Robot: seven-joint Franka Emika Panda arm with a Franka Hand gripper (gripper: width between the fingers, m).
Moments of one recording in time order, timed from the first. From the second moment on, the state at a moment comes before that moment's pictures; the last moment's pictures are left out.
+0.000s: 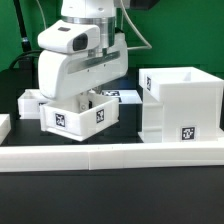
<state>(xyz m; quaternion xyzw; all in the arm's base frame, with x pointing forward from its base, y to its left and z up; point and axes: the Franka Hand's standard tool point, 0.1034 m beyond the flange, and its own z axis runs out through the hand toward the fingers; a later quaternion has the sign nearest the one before) 0.511 -0.053 0.039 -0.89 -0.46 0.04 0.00</state>
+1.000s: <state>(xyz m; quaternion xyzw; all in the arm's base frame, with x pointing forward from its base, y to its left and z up) 0.518 -0.058 0.032 -0.70 -0.71 0.06 -0.01</state>
